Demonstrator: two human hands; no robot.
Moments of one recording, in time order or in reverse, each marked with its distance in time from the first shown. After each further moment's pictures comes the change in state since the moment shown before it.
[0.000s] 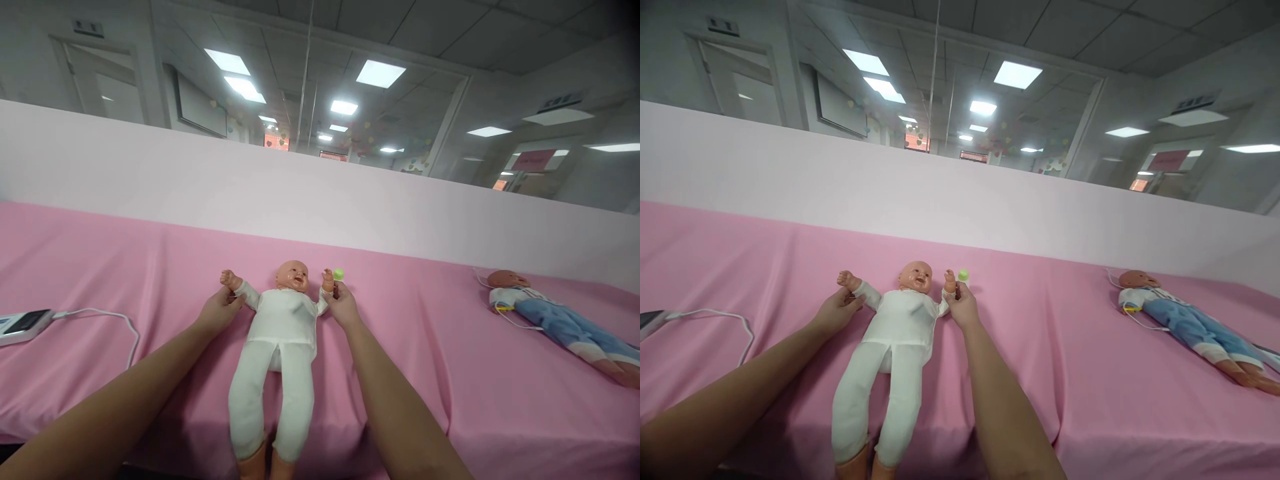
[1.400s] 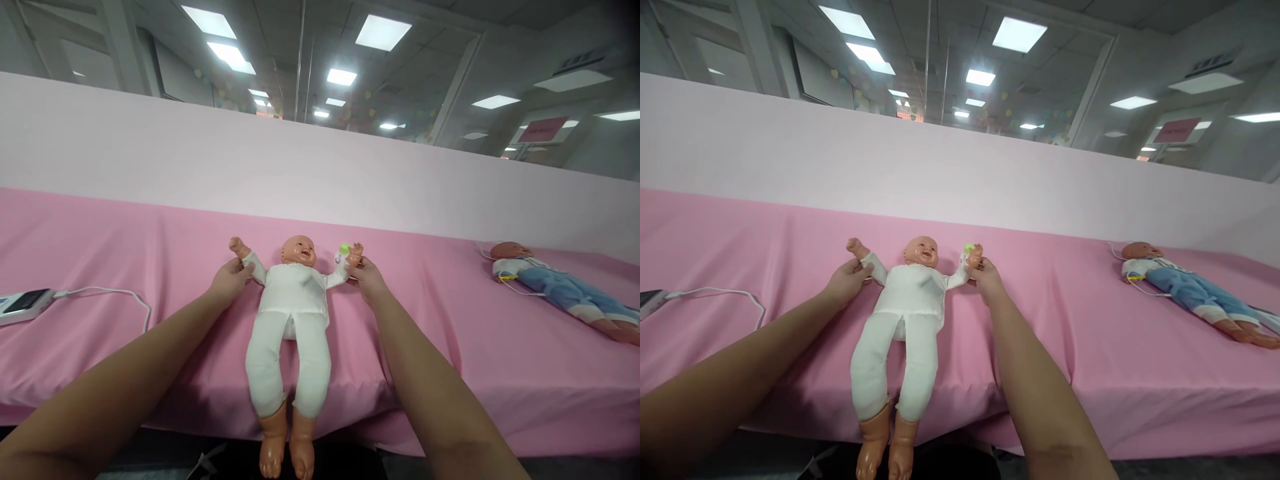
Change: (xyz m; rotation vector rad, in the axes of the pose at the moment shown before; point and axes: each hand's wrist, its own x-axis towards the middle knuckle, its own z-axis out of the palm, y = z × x) left_hand 0.011 0.003 0.013 -0.210 -0.017 -0.044; right_hand -0.018 -0.025 -0.043 0.296 -0.018 0.215
